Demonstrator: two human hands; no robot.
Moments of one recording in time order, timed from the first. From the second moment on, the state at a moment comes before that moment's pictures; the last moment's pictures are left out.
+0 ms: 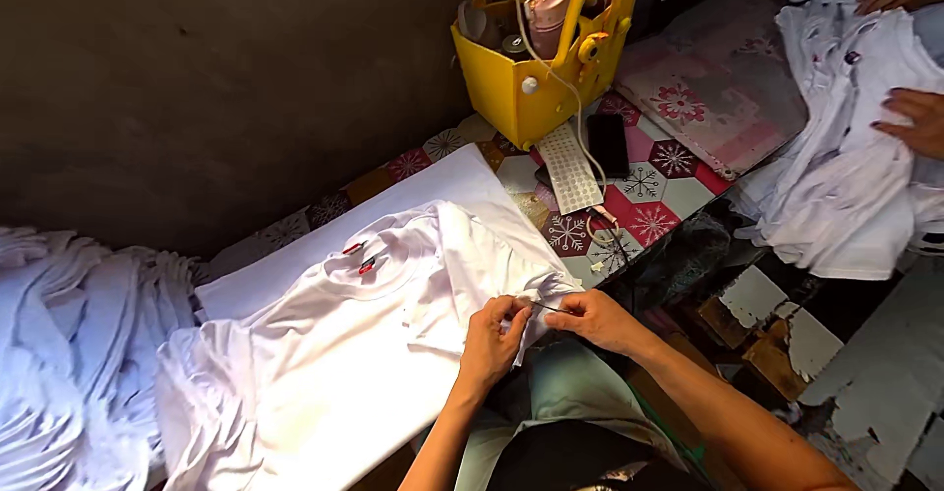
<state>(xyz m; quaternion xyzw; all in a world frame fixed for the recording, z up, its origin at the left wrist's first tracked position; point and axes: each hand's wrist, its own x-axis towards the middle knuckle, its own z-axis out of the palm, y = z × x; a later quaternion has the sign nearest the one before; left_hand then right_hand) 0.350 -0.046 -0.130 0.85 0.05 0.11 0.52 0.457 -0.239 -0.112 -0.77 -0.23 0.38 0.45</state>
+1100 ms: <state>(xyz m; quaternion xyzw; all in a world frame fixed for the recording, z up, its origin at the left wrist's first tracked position) 0.335 -0.053 -0.144 0.87 0.05 0.23 0.44 0.424 -0.213 -0.138 -0.62 -0.05 0.45 0.64</state>
